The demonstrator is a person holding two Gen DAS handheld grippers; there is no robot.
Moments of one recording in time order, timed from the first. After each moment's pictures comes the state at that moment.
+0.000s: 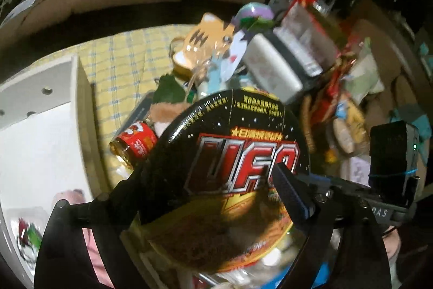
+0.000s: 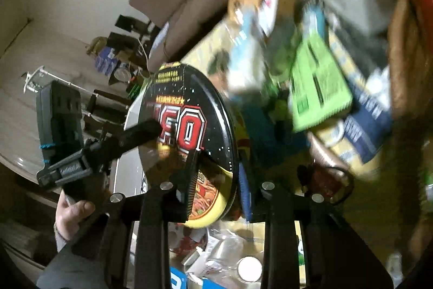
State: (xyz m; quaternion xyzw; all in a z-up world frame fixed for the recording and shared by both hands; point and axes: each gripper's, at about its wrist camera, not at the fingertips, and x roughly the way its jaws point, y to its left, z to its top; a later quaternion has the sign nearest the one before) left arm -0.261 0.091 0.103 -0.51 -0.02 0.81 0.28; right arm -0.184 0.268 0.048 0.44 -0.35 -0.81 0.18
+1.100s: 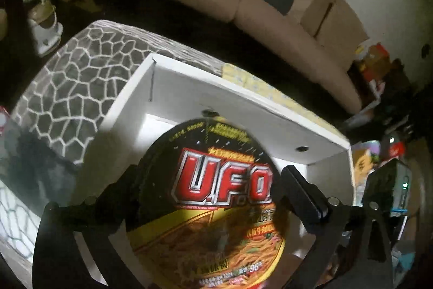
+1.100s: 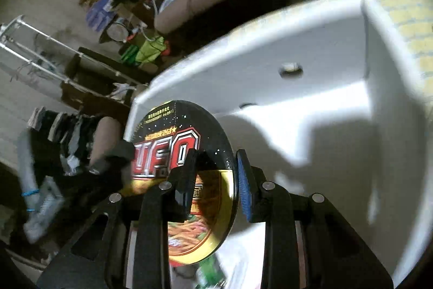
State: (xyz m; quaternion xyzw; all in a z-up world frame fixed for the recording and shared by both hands) left arm -0.381 -0.247 0.028 -0.47 -0.23 0.85 0.05; right arm -0.383 -0.052 -0.002 0.52 -0.27 -0.78 0.20
